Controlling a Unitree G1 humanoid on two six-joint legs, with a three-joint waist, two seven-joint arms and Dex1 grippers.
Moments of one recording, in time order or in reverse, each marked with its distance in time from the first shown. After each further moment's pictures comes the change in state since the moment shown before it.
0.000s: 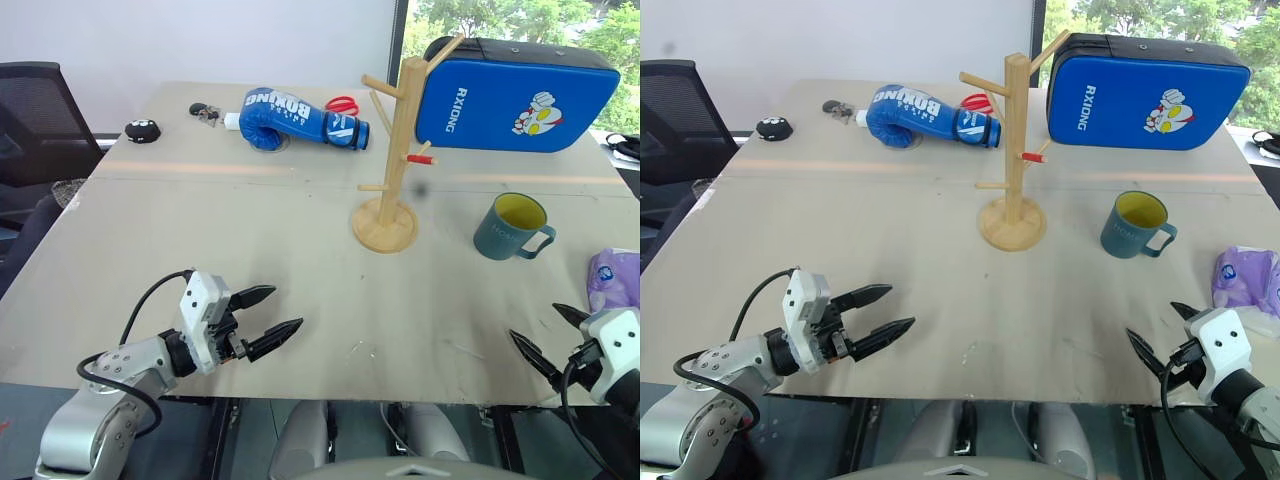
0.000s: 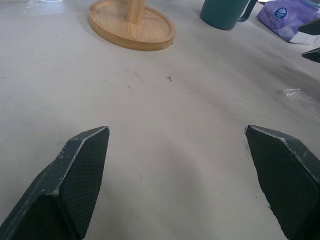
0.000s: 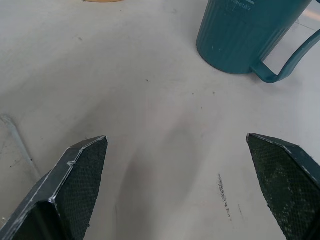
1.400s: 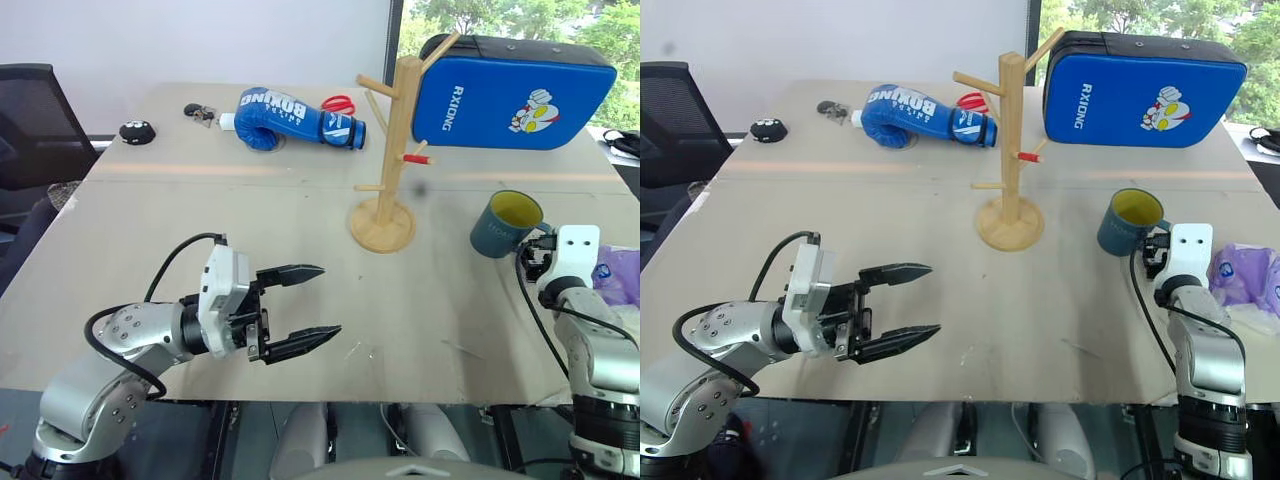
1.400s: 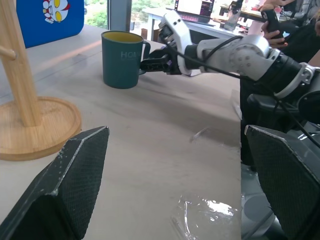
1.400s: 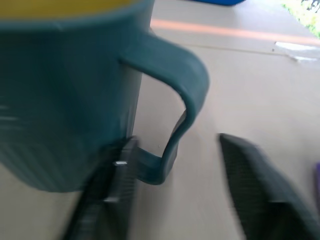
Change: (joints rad) left arm -0.191 0.086 -0.055 -0.157 -0.178 0.036 -0.117; right arm -0.715 0.220 0.135 0.371 -0.227 0.301 -0.555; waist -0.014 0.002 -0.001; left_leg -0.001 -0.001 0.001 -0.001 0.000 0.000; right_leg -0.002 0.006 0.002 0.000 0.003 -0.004
